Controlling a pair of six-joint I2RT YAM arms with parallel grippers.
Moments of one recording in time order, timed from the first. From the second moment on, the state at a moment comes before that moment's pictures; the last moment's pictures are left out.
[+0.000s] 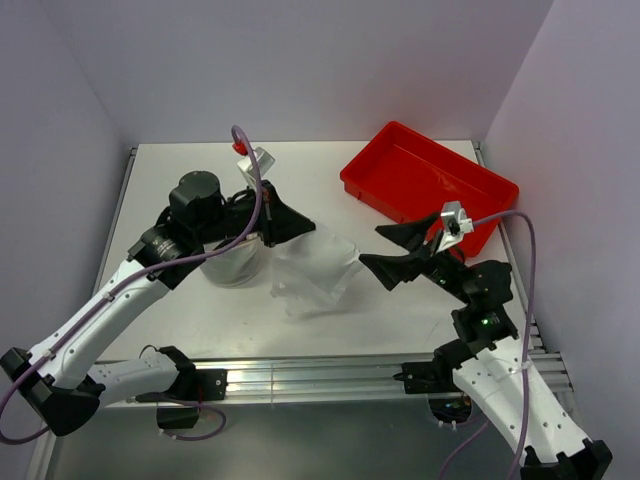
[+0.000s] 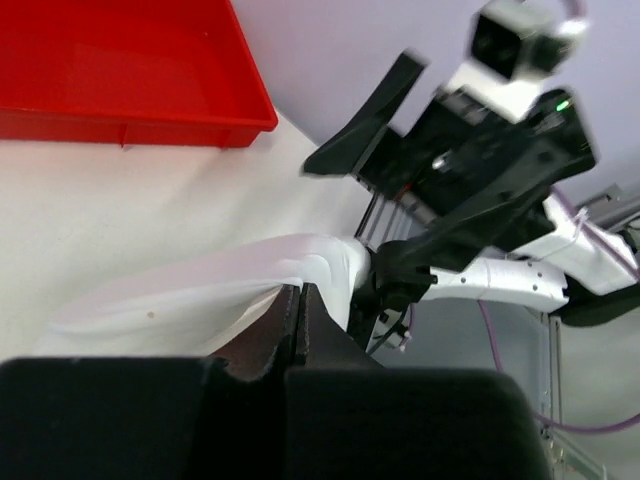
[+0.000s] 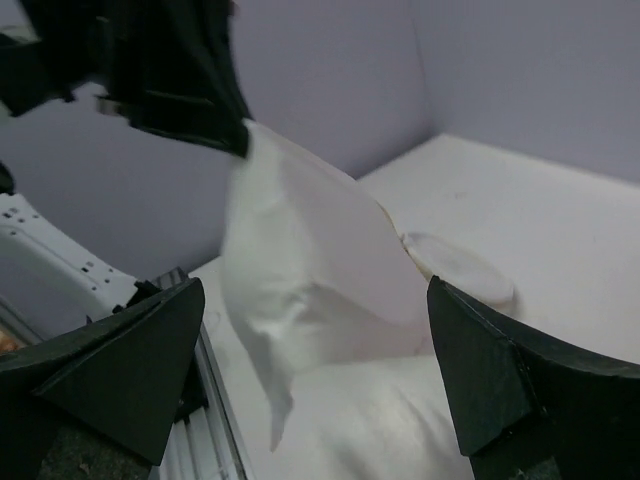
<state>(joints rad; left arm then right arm) -0.70 1.08 1.18 -0.22 0.50 -0.51 0.36 0.49 0.44 0.32 -0.58 0.54</state>
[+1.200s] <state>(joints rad) -0.67 1.16 1.41 -0.42 0.84 -0.48 0.75 0.89 0.81 0.11 -0.64 0.15</state>
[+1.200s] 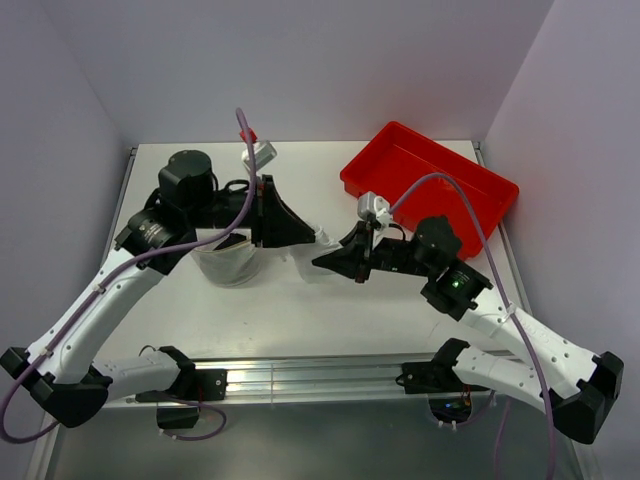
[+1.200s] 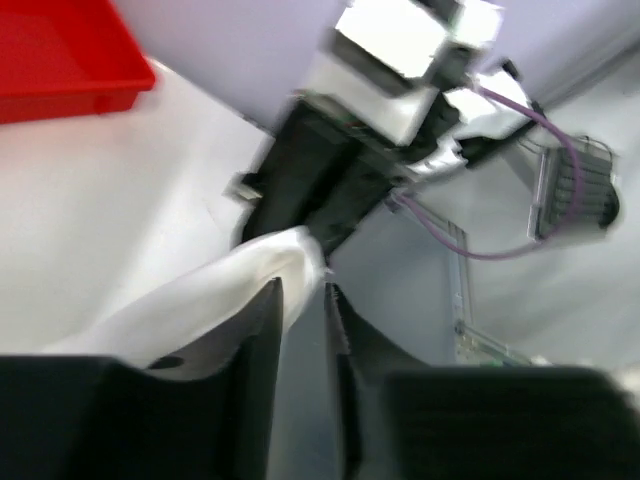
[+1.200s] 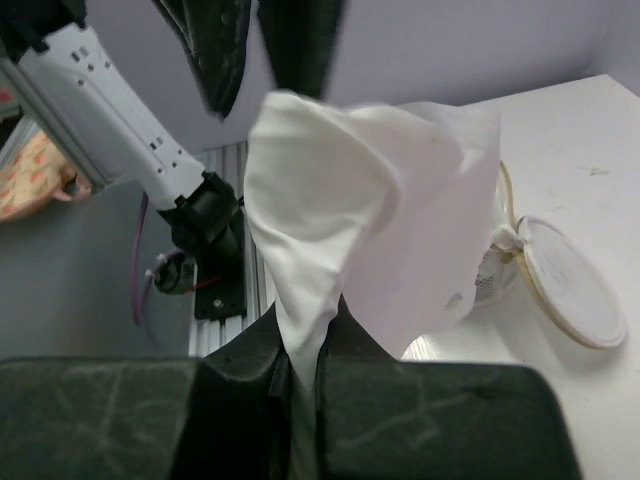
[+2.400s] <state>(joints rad) 0.02 0.96 0.70 -0.39 -0.07 -0.70 0.63 1.96 2.03 -0.21 -1.11 0.19</state>
